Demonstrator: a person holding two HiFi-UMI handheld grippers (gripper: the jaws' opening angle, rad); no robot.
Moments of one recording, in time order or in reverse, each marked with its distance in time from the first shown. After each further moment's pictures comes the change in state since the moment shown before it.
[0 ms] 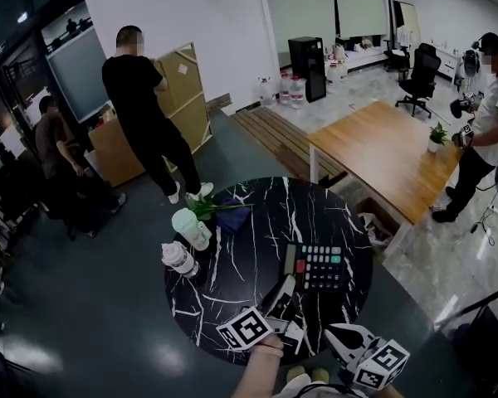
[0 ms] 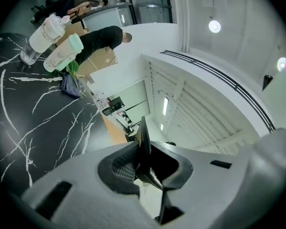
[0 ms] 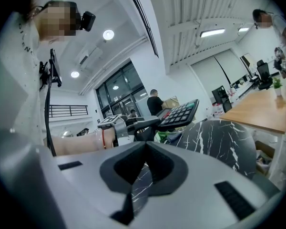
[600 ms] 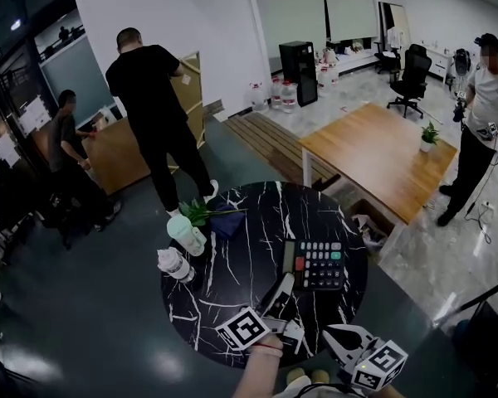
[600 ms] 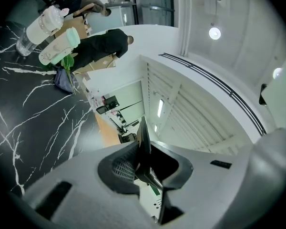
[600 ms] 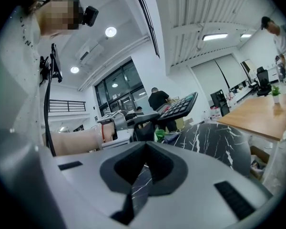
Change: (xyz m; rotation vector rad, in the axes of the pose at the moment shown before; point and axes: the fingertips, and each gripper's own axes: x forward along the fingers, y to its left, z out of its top) left arm 0.008 -0.021 0.003 -0.039 -0.008 -0.077; right arm -0.004 0.002 0.002 -0.045 0.004 -0.038
